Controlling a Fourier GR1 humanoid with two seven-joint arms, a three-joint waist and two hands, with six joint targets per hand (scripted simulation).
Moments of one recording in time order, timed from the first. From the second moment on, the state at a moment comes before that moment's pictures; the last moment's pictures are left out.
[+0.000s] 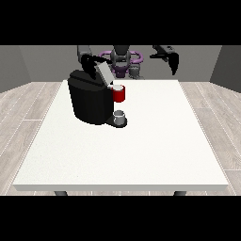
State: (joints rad) left arm -0.26 0.07 0.19 -1.37 0.02 -0.22 -0.06; right arm -0.60 -0.17 -0.09 -1.08 0.00 0.07 -0.06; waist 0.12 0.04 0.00
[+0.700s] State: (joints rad) left arm -0.26 0.11 0.18 -1.36 0.03 -0.21 -0.07; right arm -0.69 -0.14 -0.07 -1.03 0.03 0.06 -0.06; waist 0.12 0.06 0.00
